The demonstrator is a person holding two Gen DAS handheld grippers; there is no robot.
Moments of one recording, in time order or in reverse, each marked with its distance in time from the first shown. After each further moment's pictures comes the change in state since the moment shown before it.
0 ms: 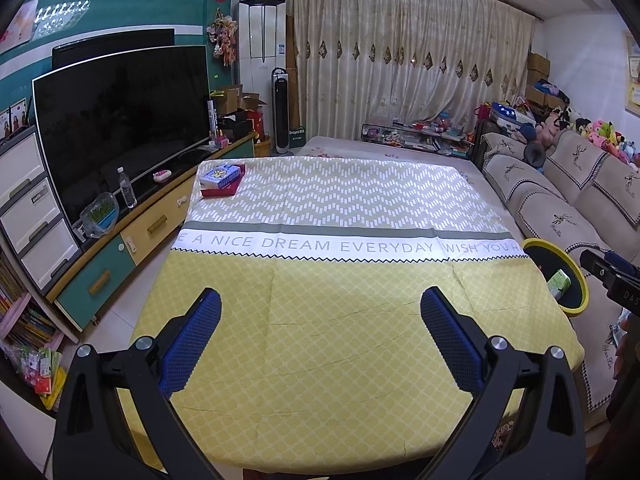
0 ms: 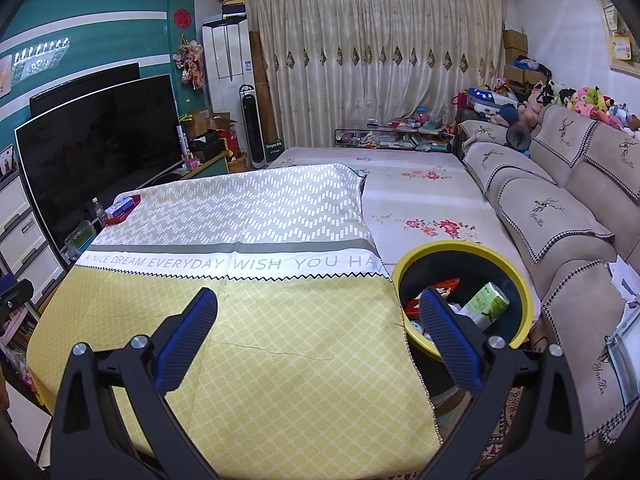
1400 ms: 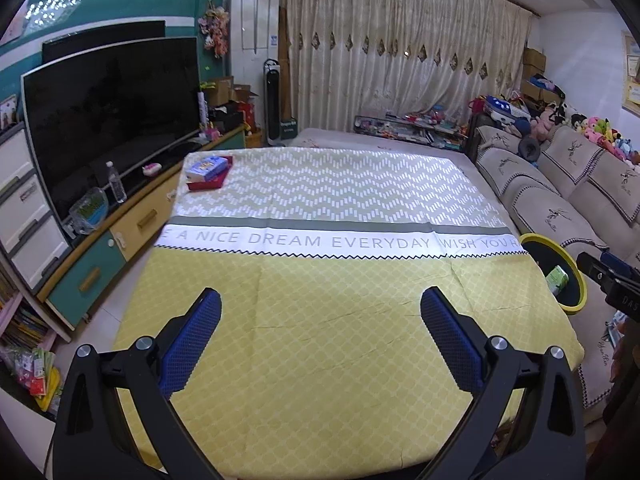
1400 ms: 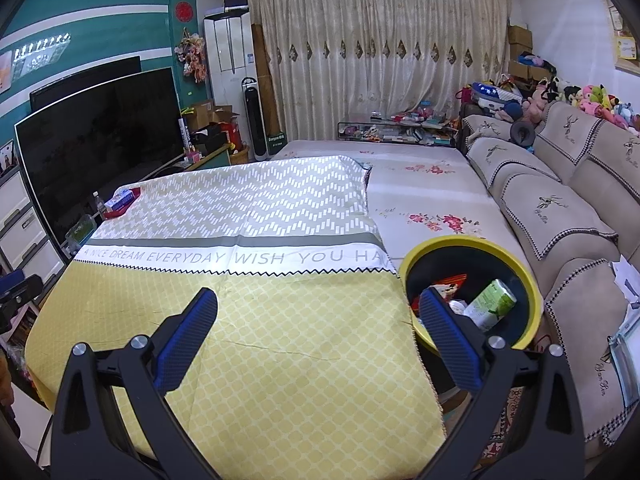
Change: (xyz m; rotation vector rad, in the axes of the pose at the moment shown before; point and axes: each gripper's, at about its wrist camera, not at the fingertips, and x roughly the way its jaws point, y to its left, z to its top) left arm 0.028 -0.002 0.005 0.005 0.044 -0.040; right arm 0.014 0.008 -0.005 -0.004 0.024 0.017
